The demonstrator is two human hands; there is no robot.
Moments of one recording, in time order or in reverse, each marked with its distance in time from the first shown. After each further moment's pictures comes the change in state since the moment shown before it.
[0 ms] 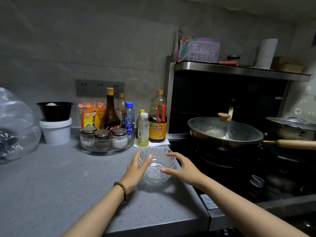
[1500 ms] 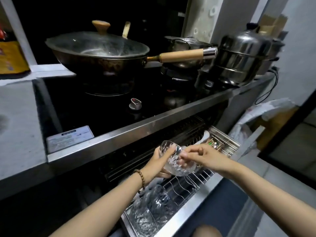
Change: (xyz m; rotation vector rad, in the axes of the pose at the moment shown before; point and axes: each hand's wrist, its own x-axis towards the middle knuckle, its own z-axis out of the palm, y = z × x) left_hand -0.109 0.005 0.419 -0.280 -0.843 -0.311; right_hand -0.271 0.242 -0.221 0.292 0.036 0.488
